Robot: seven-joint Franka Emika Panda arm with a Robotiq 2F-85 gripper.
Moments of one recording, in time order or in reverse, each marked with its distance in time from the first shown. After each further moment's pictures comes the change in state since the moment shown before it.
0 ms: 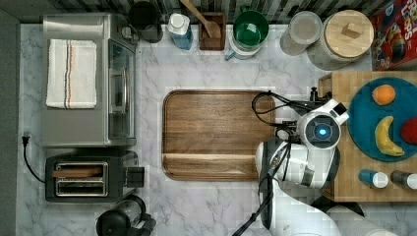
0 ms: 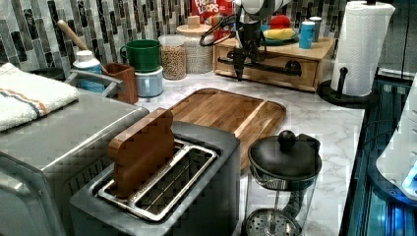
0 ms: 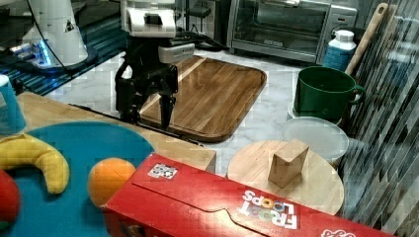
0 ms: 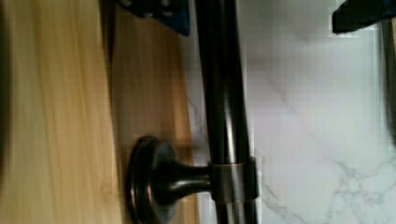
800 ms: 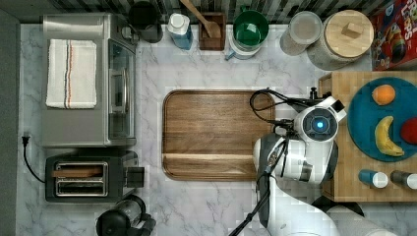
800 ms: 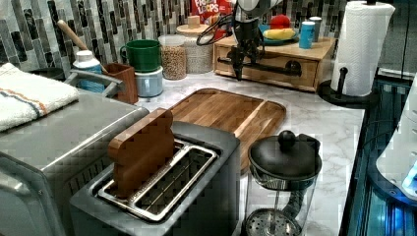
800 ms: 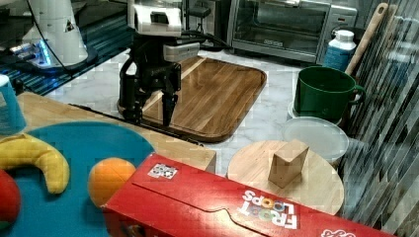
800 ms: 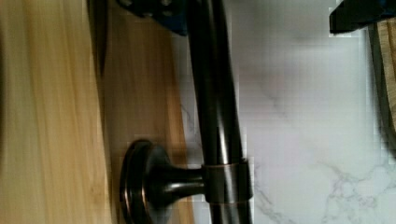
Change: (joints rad) arm 0.009 -0.001 0.008 0.029 0.012 -0.082 0.011
